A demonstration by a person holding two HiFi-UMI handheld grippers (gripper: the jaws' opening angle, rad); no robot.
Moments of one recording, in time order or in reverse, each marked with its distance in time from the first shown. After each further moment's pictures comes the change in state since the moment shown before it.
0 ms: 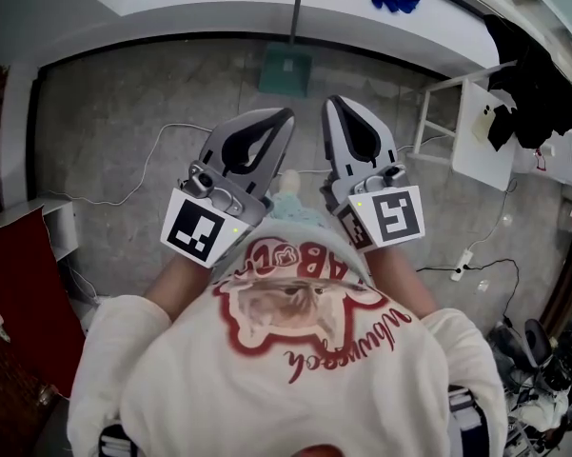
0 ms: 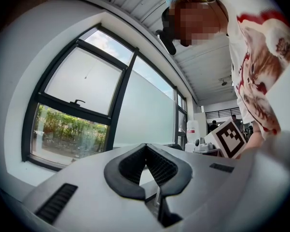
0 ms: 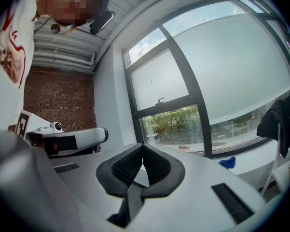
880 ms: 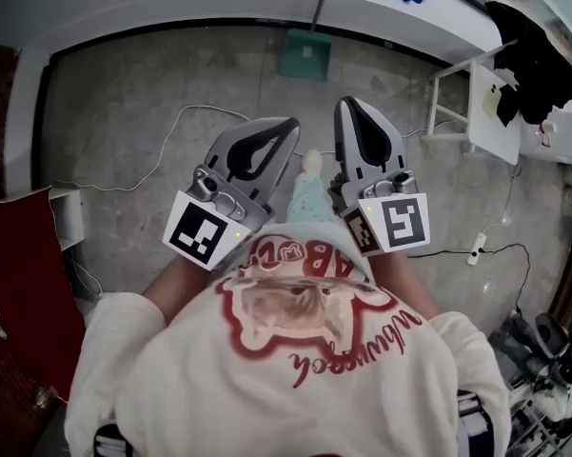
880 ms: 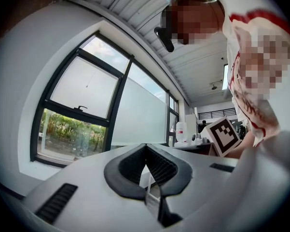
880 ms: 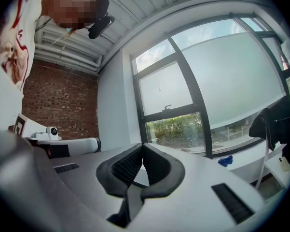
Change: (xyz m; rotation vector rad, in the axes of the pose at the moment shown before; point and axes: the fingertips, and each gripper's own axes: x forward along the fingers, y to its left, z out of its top) left arm -0.189 -0.042 0.018 0.004 0.000 -0.072; right arm -0.075 0.166 -0.010 -0.035 -0.076 -0.066
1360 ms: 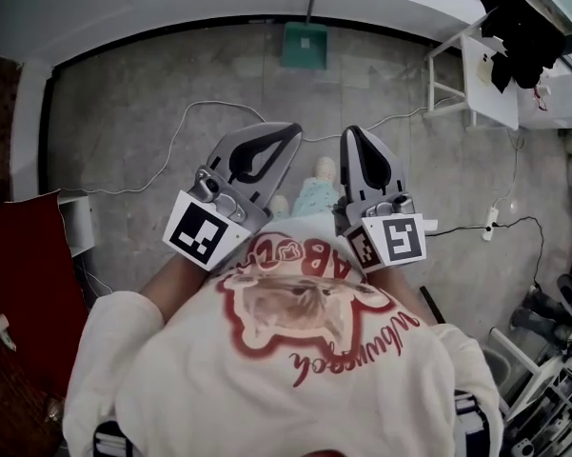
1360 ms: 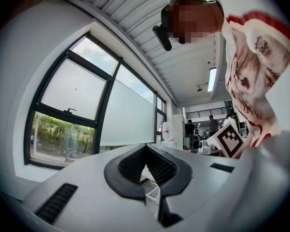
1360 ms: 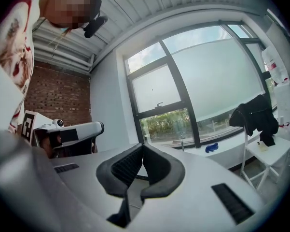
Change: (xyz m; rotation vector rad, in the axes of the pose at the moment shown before) left arm -0.099 -0.070 0.009 0.029 0.001 -0.124; right arm -0.121 0.082 -0.039 0.071 0.036 -0.130
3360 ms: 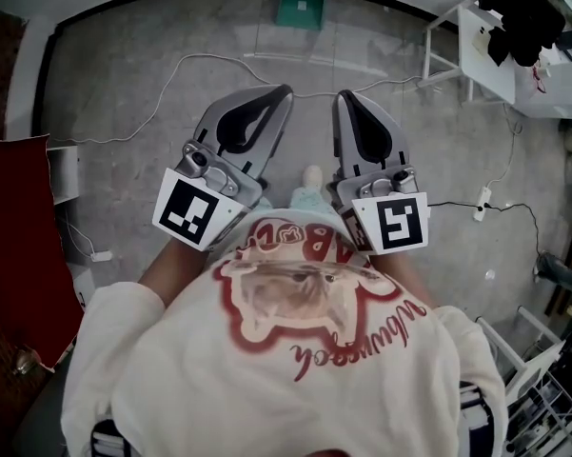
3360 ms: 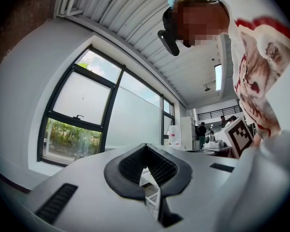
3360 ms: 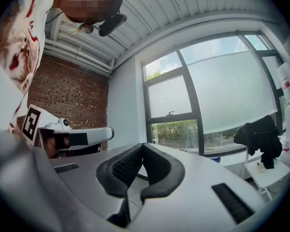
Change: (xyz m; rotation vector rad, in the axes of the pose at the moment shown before) left arm -0.030 -0.130 0.009 0.034 -0.052 0.135; right arm -0.130 0.025 0.032 -0.155 -0.039 0.133
